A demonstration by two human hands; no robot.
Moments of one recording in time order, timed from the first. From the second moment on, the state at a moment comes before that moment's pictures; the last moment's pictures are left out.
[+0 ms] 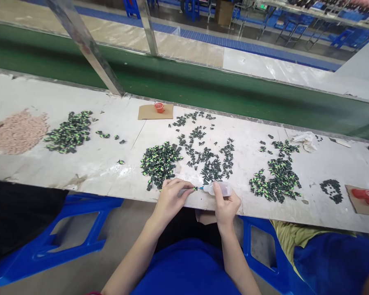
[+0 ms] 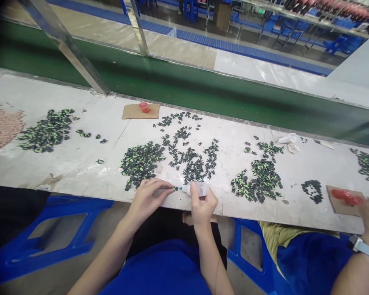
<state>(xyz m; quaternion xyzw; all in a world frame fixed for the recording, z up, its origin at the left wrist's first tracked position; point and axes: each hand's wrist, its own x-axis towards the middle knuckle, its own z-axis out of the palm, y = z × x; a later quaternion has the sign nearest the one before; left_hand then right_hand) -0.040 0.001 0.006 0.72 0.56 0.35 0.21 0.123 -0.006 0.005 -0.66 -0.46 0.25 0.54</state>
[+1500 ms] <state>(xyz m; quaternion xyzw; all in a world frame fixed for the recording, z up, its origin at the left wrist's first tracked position) -0.032 0.000 -0.001 0.74 0.53 0.36 0.20 0.194 0.027 0.008 -0.64 -0.40 0.24 0.61</state>
